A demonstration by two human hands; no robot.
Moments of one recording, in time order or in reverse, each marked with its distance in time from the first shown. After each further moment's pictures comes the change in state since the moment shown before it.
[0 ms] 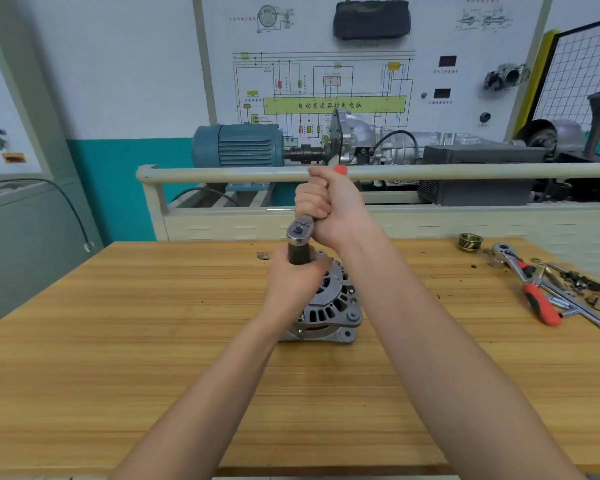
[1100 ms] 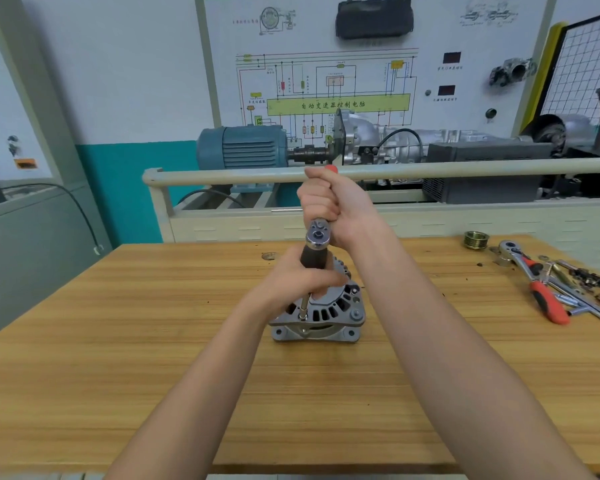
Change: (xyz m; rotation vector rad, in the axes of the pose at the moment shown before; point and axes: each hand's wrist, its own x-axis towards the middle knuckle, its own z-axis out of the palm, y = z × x) left_hand 0.004 0.015 -0.019 0.138 -0.530 -0.016; right_hand -0.002 -0.011 -0.009 -0.013 -0.132 0.160
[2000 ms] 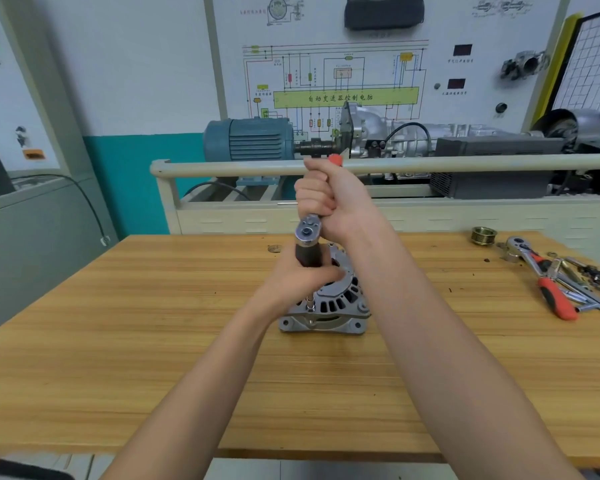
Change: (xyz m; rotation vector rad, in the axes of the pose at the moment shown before) left_hand -0.012 -0.006 0.000 0.007 0.159 0.038; right_hand 0.002 0.021 0.016 -0.121 0.071 -0.075
